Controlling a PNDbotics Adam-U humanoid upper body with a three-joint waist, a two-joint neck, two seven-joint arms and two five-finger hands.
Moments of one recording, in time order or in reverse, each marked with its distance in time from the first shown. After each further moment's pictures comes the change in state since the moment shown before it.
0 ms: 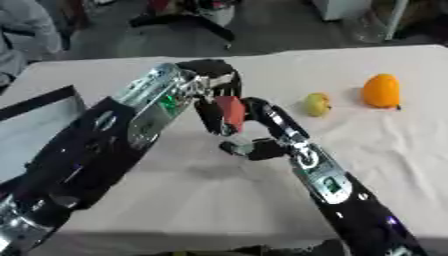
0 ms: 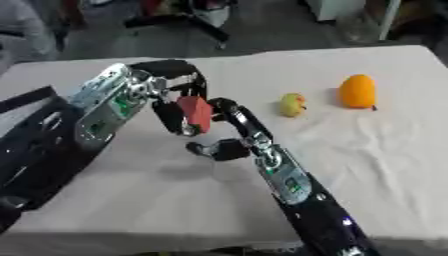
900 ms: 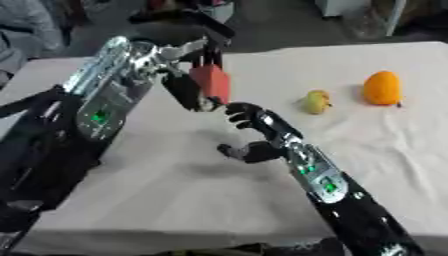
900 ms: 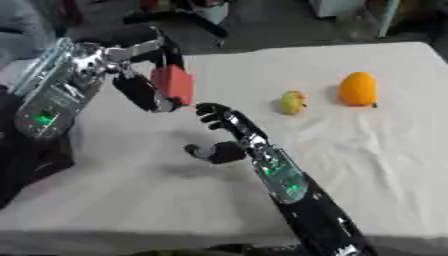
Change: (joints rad) left arm 0.065 0.139 0.170 -0.243 0.129 0.111 0.033; right arm -0.002 -0.002 0.001 0.009 -0.037 0.070 0.054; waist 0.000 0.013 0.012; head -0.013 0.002
